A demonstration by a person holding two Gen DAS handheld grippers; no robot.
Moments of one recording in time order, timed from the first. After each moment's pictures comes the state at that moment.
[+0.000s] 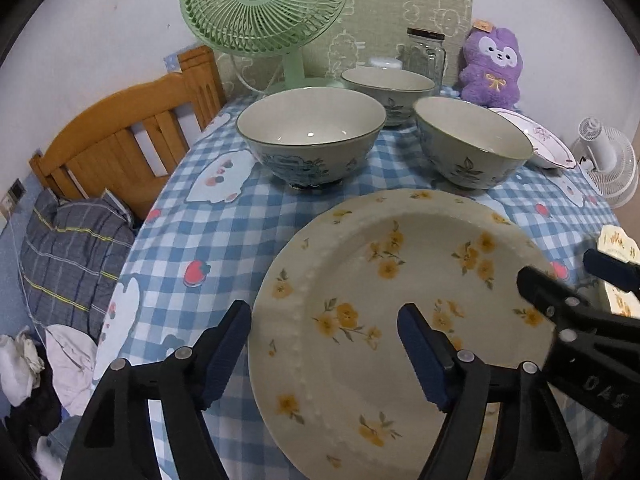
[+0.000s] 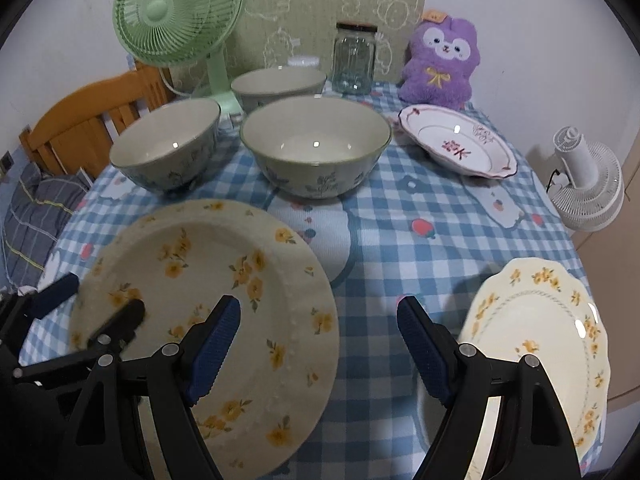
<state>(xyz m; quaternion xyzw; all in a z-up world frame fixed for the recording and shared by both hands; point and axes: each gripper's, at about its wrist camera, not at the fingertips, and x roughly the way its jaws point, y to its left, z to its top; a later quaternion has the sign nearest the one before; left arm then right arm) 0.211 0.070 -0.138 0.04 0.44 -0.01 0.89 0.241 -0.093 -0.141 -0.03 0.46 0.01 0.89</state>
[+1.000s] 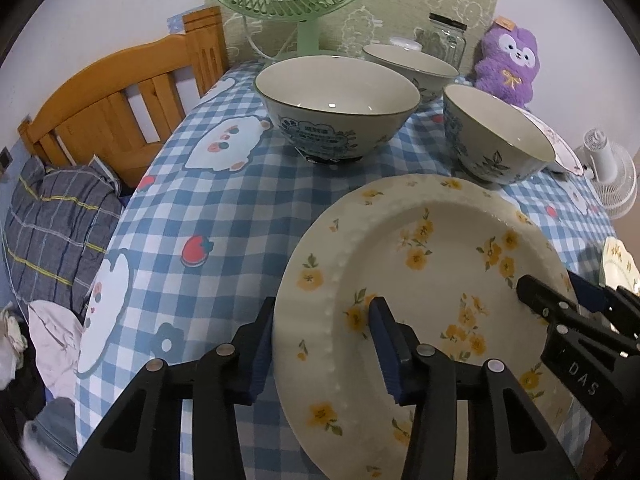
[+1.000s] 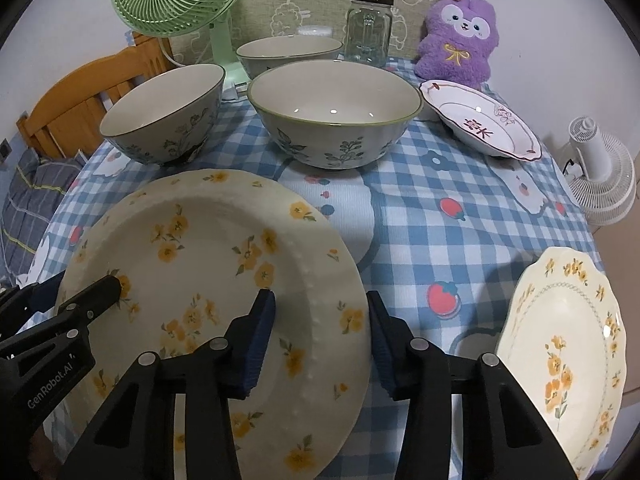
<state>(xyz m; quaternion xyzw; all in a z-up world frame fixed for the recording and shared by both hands) 0.224 0.095 -0.148 0.00 0.49 -0.02 0.87 0.251 -0.082 -0.164 -0.04 0.49 0.02 0.87</state>
